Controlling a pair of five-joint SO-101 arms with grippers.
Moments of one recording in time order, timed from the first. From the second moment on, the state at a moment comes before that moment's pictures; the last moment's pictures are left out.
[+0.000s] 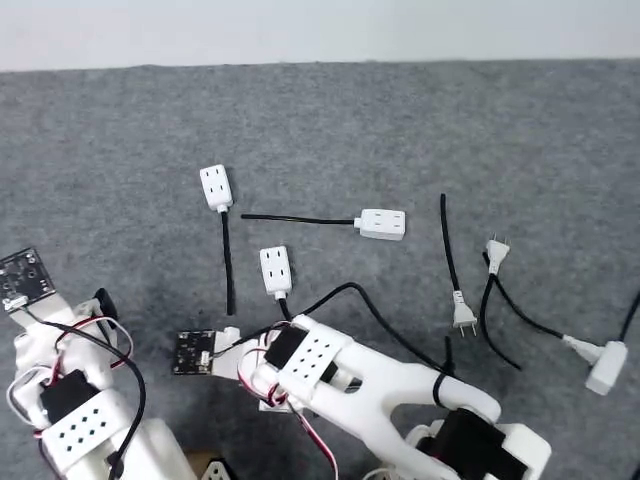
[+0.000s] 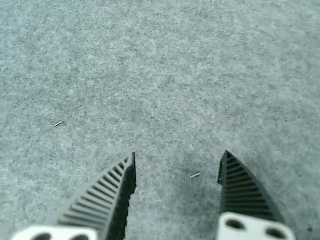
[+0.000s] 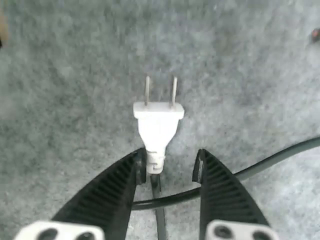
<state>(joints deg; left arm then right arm) -41.1 -65.5 78.2 46.3 -2.2 -59.3 -8.9 45.3 53.5 29.9</state>
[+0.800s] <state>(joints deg) -39.4 -65.5 78.2 46.3 -2.3 -53.7 -0.7 33.5 62.0 24.4</state>
